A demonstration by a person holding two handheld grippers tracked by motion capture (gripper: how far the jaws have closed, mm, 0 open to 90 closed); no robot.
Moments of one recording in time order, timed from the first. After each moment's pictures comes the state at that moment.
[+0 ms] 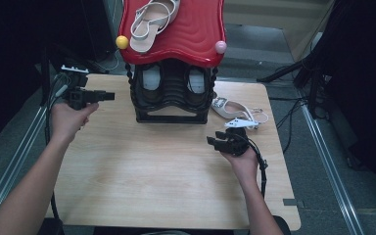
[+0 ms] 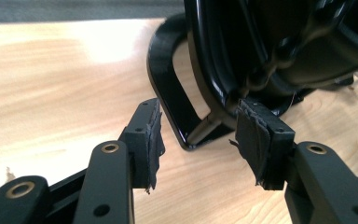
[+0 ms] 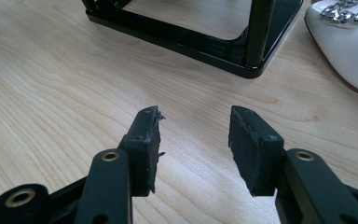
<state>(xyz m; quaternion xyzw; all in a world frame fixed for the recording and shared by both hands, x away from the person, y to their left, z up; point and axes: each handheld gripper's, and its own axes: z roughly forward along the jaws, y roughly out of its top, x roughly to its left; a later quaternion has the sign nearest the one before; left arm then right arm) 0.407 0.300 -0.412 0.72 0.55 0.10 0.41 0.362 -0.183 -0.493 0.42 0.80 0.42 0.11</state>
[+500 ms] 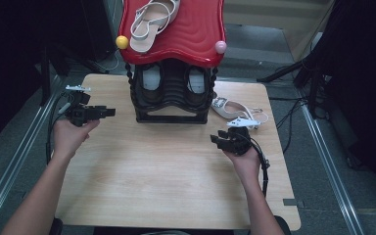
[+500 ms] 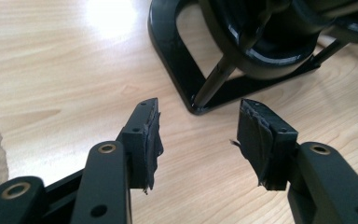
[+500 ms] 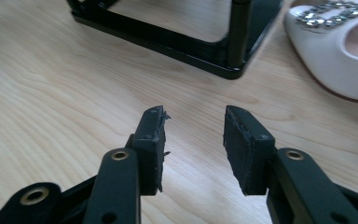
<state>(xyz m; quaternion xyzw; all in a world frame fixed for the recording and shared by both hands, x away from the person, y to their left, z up) 0.382 0.297 -0.447 0.73 0.55 0.11 0.40 0.363 -0.188 -0.491 0.42 0.80 0.41 0.14</state>
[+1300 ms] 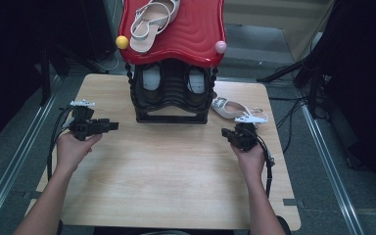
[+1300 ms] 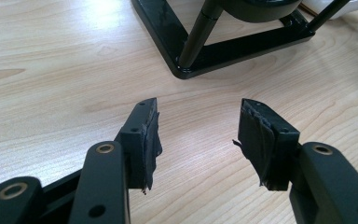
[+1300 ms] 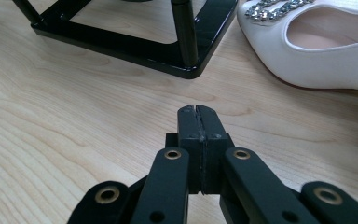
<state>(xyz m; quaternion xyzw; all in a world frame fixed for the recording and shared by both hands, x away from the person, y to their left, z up) 0.360 0.290 -0.473 0.73 0.54 0.09 0.41 0.379 -0.209 -0.495 0.47 0.77 0.41 0.15</state>
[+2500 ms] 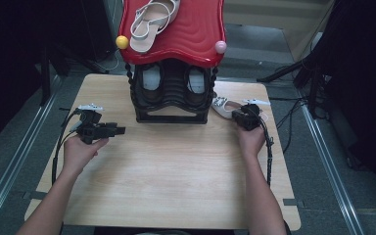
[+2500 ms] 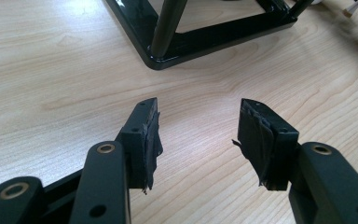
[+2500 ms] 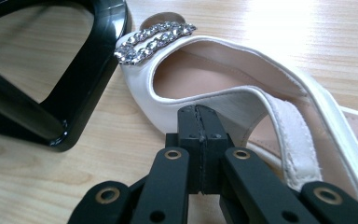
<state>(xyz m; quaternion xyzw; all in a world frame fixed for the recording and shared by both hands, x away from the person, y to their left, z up) 0.359 0.273 -0.486 0.75 0.51 0.06 0.40 0.466 -0.233 -0.517 0.55 0.71 0.38 0.20</state>
